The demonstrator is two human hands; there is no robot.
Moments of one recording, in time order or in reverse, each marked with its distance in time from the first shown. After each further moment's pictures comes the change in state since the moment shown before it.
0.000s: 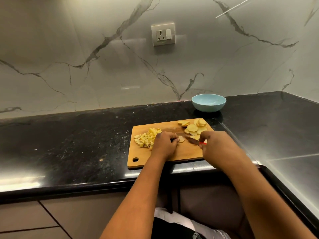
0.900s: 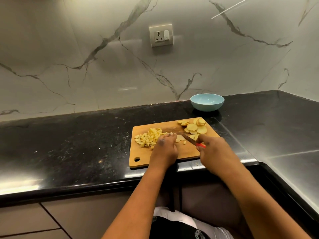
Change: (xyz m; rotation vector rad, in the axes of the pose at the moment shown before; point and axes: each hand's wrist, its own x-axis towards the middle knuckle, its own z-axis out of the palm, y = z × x) left_hand -0.025 -0.007 0.004 0.119 0.029 0.142; right_hand -0.006 0.010 0.028 0.136 0.139 -0.067
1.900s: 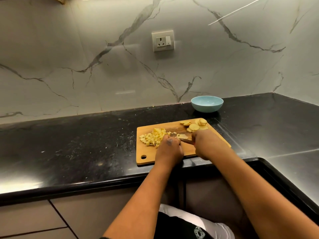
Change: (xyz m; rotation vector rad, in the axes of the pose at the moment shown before) left_hand -0.007 -0.004 0.002 0.037 -0.018 -0.002; right_hand 0.023 -0.037 0.005 -0.304 -0.206 0.024
